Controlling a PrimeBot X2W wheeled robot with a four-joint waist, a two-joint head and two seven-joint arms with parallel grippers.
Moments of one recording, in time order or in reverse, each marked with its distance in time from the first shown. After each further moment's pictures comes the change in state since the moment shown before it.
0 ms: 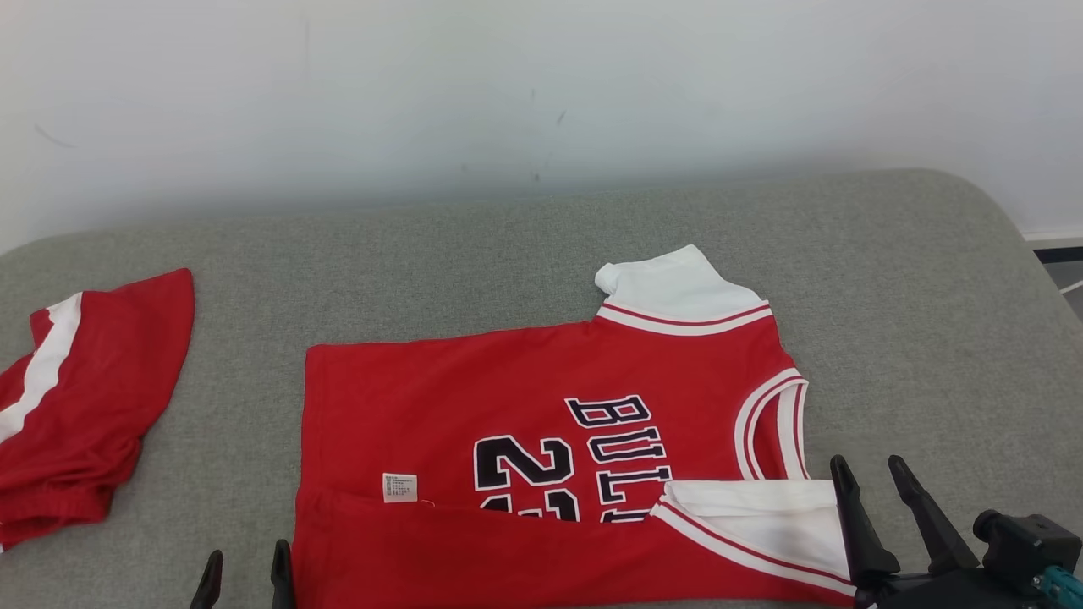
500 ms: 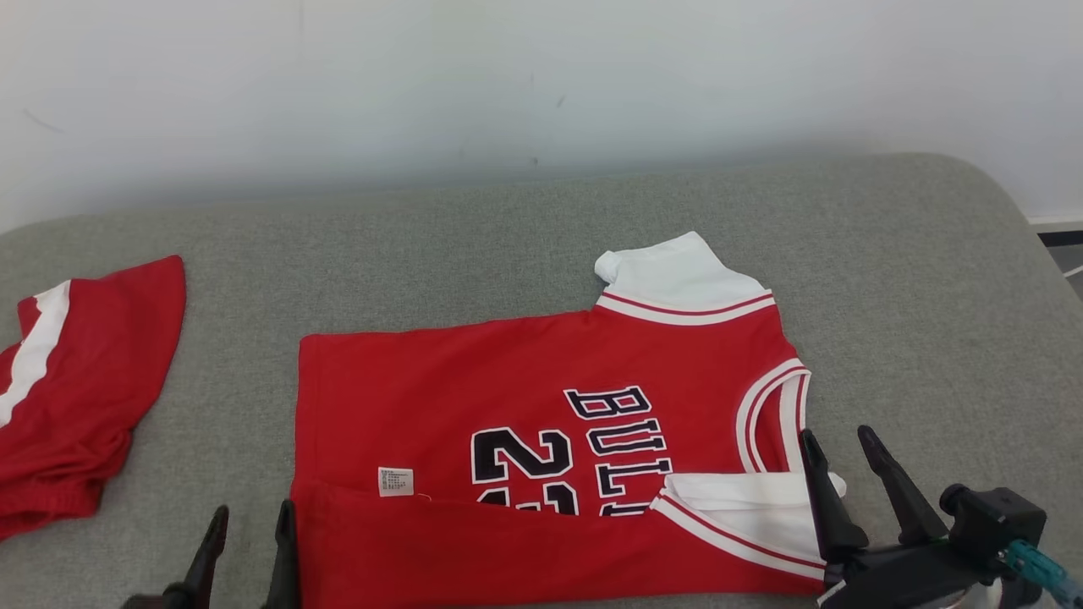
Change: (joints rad) left arm -0.066 -0.032 0.052 0.067 0.078 -0.099 0.000; right arm -0.056 0.013 0.054 0.027 -0.058 0.000 -0.047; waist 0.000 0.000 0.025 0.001
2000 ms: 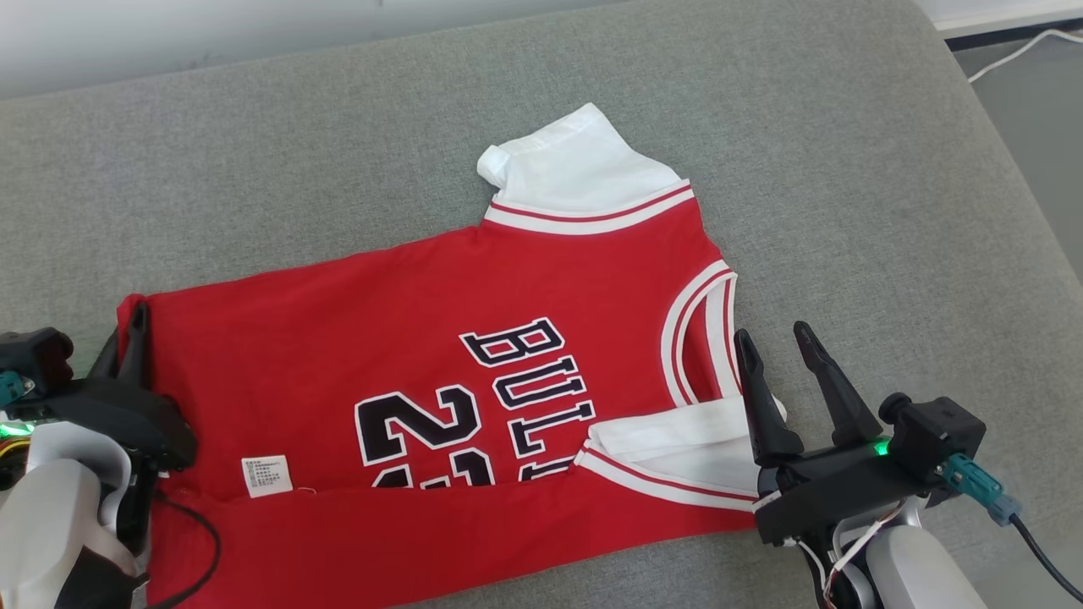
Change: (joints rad) left arm -0.720 0.123 -0.017 0.727 -0.078 -0.180 0.073; right arm -0.251 0.048 0.106 0.130 -0.003 0.000 -0.110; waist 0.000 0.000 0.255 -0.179
